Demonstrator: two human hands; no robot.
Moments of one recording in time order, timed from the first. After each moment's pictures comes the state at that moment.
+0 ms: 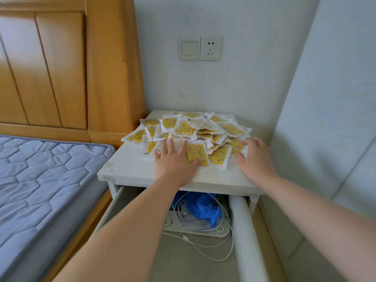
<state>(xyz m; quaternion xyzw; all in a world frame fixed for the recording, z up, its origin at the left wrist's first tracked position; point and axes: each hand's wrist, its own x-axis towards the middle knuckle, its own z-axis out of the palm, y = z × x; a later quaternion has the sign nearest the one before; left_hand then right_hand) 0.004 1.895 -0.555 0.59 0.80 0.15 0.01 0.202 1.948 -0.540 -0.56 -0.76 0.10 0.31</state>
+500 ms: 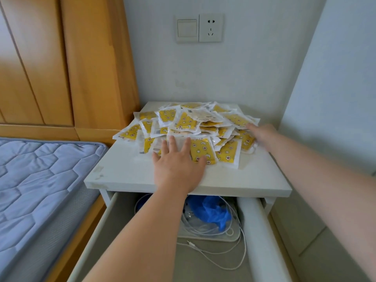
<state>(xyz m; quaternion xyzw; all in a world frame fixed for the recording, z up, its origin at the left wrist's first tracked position) 0.002 1.902 -0.562 0.59 0.80 0.13 0.00 0.191 2.084 -0.544 -0.68 -0.54 0.34 0.35</state>
